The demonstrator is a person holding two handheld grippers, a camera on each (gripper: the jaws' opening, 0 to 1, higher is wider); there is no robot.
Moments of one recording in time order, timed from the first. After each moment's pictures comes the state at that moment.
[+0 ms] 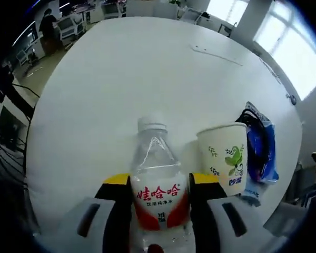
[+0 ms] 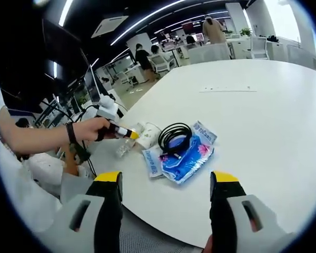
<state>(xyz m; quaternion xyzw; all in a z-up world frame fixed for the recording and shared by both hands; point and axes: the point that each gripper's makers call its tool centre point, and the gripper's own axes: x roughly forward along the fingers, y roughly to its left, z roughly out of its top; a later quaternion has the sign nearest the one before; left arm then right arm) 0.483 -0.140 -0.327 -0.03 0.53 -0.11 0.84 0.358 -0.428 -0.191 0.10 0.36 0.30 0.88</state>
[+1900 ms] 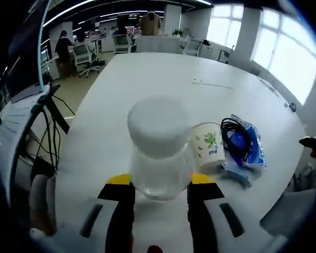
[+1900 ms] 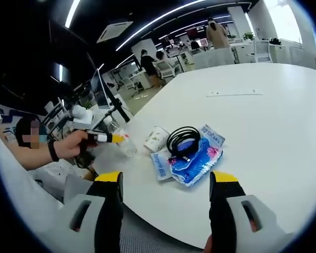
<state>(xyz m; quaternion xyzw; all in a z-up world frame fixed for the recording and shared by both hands) 0.421 -0.102 -0.257 -0.01 0.41 -0.08 0.91 0.352 -0.407 -0.184 0.11 0.33 0.32 0.88</state>
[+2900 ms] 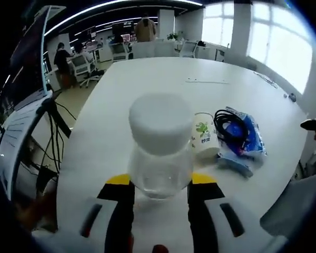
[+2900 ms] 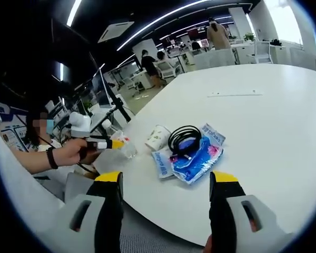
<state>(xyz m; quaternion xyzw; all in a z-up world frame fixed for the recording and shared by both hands) 0.411 -0.104 -0.267 0.03 0.39 -0.10 0.92 0.344 -0.406 -0.182 0.11 0.33 0.32 0.88</state>
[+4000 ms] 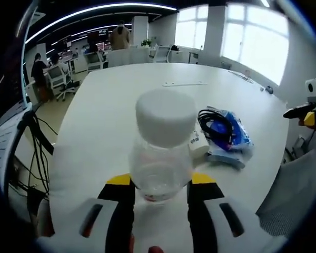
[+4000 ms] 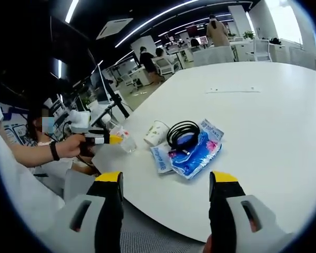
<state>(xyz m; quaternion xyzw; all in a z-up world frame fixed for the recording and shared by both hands) 0.419 -0.110 -0.261 0.03 0.35 -0.19 0.92 0.338 -0.408 -0.188 0.10 0.35 0.32 0.88</state>
